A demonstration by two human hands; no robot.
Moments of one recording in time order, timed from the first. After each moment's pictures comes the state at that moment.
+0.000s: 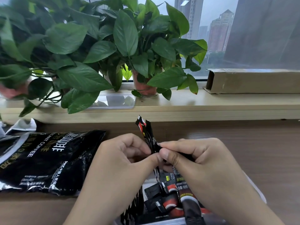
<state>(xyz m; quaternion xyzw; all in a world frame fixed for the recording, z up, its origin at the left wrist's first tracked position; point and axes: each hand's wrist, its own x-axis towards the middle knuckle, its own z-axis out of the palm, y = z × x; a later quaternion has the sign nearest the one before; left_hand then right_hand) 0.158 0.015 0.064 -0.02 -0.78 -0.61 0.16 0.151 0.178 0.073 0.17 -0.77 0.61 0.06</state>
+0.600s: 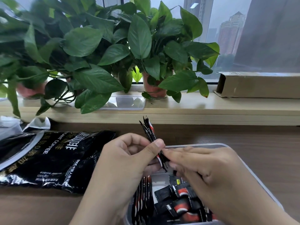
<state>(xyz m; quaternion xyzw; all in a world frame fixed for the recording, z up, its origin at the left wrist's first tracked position) 0.155 0.010 0.073 0.05 -0.62 -0.78 0.10 0.140 0.181 0.062 0.38 -0.82 0.34 0.25</state>
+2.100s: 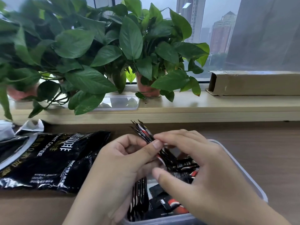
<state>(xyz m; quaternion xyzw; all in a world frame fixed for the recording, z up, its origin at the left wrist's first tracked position) 0.167 0.019 0.081 0.03 -0.55 -0.83 0.05 0.160 0.172 0.075 0.30 -0.83 0.40 0.24</state>
